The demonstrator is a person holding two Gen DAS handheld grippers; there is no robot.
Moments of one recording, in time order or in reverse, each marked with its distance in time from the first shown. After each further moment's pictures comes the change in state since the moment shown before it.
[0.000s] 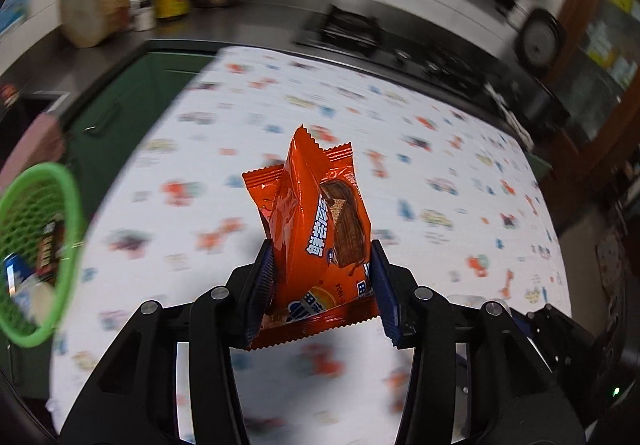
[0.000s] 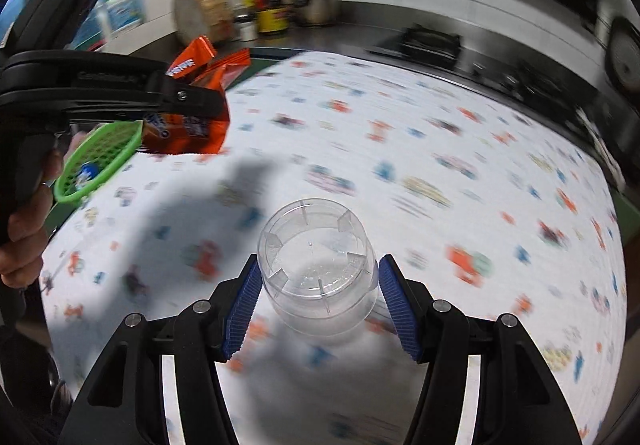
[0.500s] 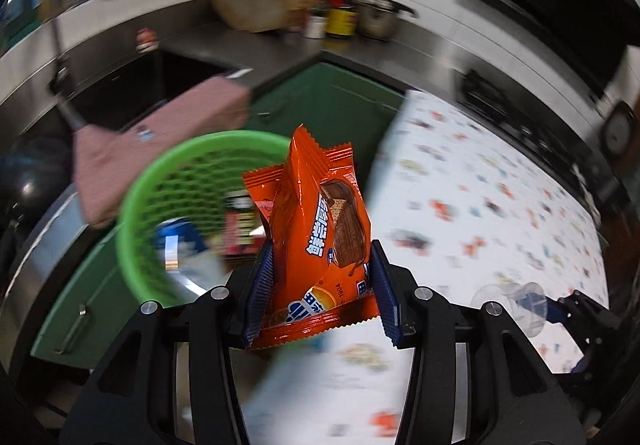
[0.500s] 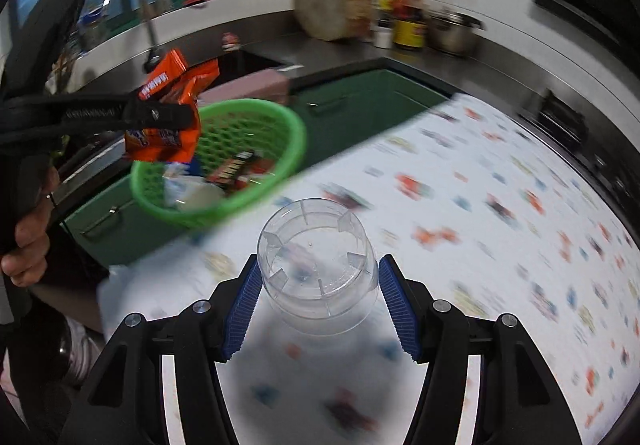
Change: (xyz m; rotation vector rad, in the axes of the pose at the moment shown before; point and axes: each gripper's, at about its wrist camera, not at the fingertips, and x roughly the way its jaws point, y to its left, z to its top) left arm -0.096 0.258 -0.036 -0.252 -0.110 0.226; right arm 0.063 0.231 0.077 -0.255 0.011 0.185
